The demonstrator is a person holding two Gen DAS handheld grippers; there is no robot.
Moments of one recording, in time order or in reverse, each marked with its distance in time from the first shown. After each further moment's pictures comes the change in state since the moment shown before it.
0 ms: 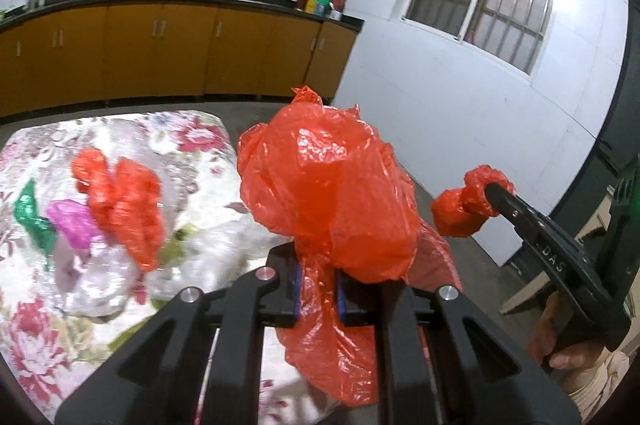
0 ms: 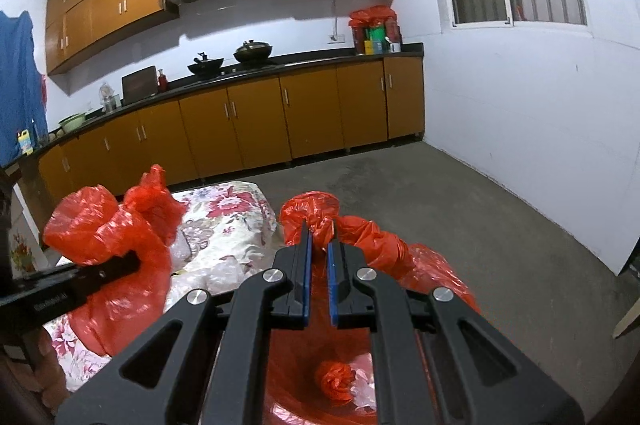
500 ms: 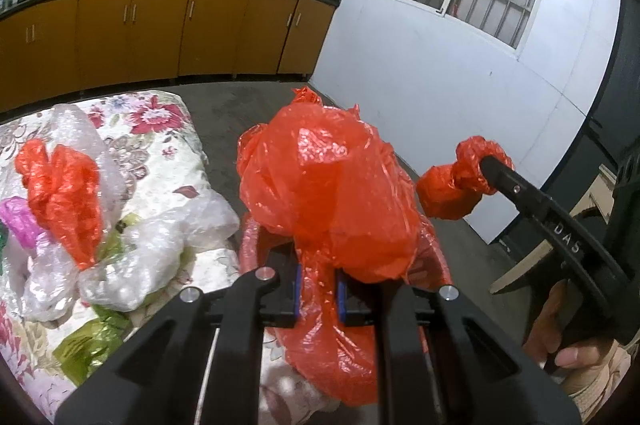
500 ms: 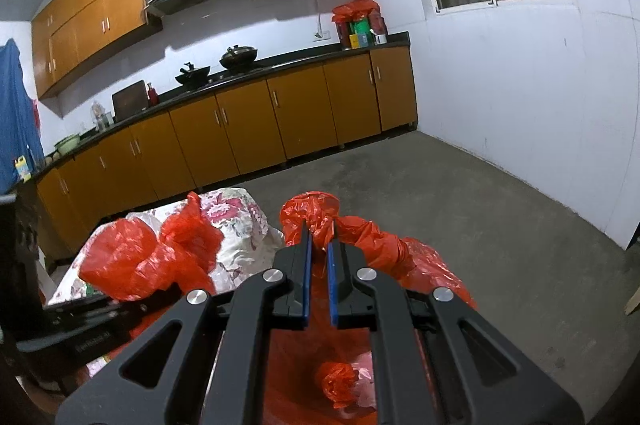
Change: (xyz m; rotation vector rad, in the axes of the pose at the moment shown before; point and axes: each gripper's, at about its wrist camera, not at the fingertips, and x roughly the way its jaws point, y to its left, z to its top) left arm 0.047 -0.026 -0.006 0.039 0.081 -0.062; right arm 0.006 -0.025 -0.002 0.090 0.003 0.001
